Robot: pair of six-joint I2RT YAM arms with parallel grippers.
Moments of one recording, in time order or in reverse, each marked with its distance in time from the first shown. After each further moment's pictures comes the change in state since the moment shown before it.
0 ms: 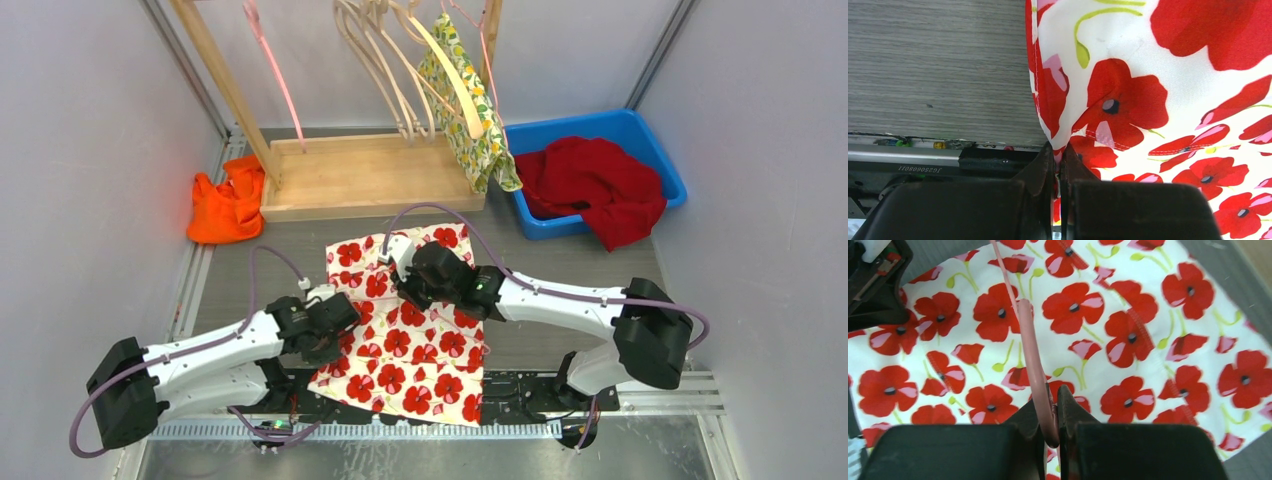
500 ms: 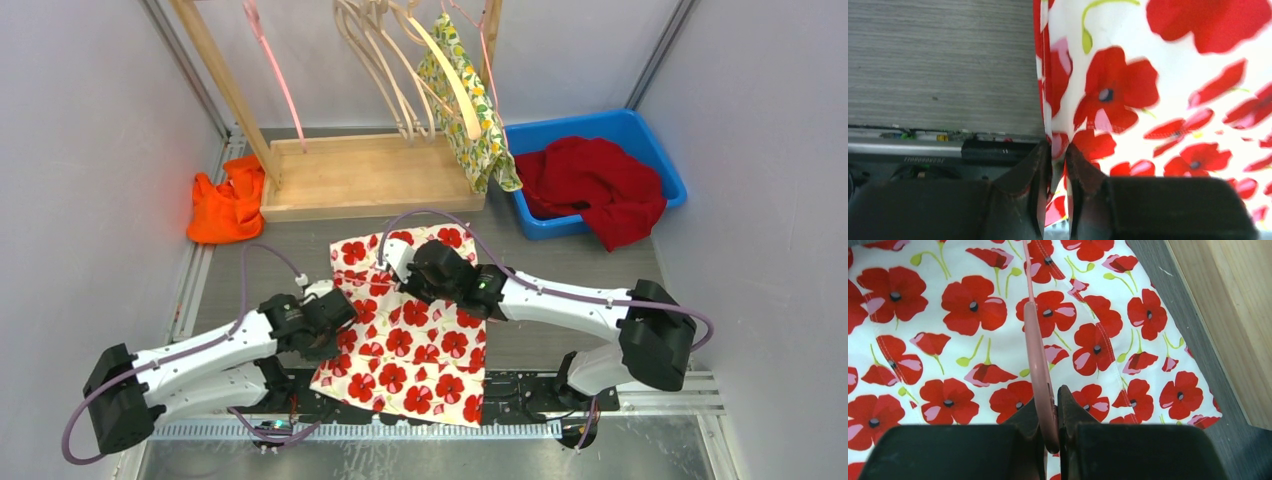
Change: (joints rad) left arm 0.001 -0.030 0.024 -0.035 -0.001 0.000; right arm -0.001 -0.007 0.026 -0.003 0.080 -0.246
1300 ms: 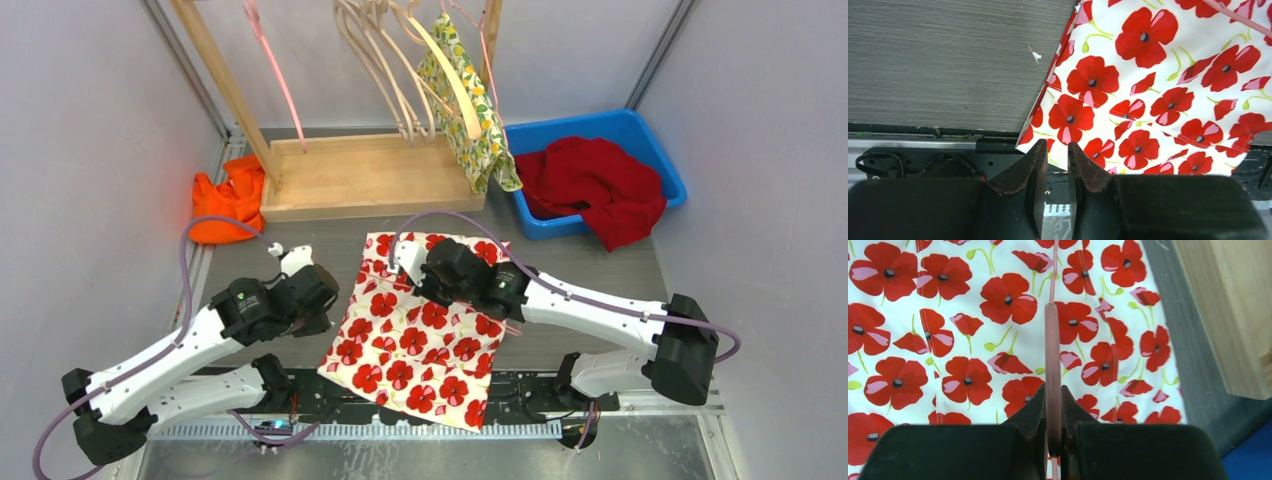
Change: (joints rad) left arm 0.003 -0.120 0.377 -0.256 -0.157 0.005; right arm 0.010 -0.139 0.069 -0.285 -0.002 -0.044
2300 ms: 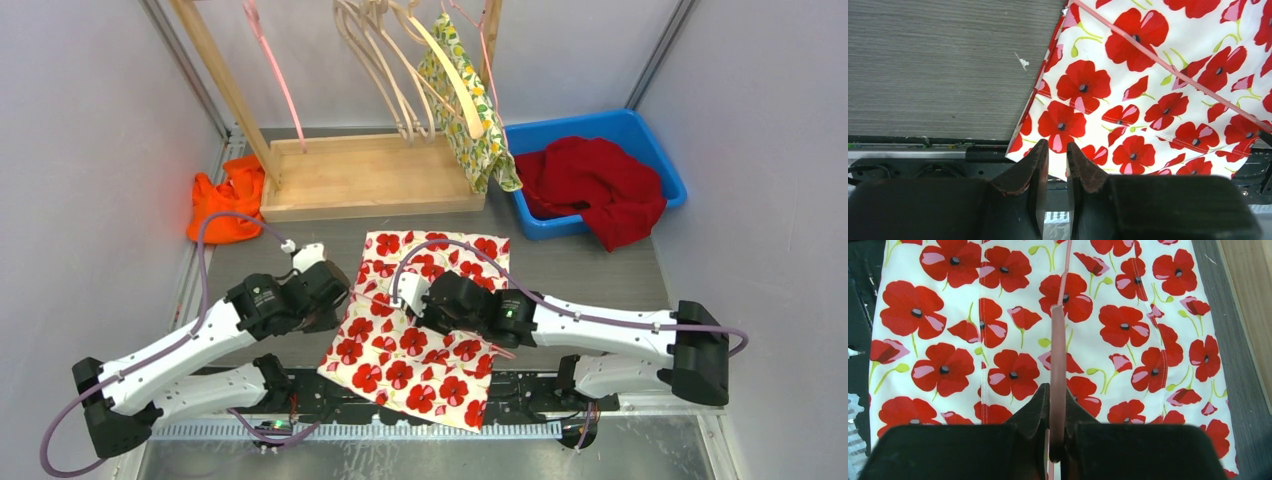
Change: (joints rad) left arm 0.000 0.064 -0.027 0.072 0.011 0.021; right arm 0.151 -0.072 -0.177 0.154 0.016 0.066
